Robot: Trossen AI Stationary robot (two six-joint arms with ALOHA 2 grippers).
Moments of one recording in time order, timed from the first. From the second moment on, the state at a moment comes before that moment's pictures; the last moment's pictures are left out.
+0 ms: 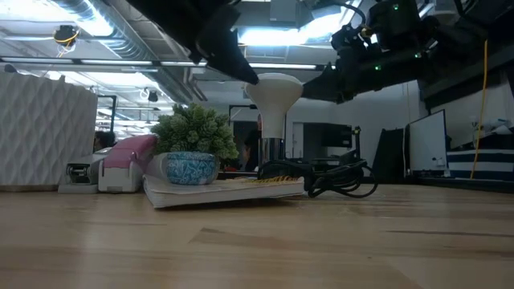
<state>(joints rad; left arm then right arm) -0.21 1.55 0.94 0.01 -0.66 -0.05 -0.20 1.44 0.51 0.76 -0.01 -0.10</state>
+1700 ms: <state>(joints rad) -0.16 1.55 0.94 -0.12 -0.80 -0.20 -0.19 1.44 0.51 0.73 -0.31 -0.05</state>
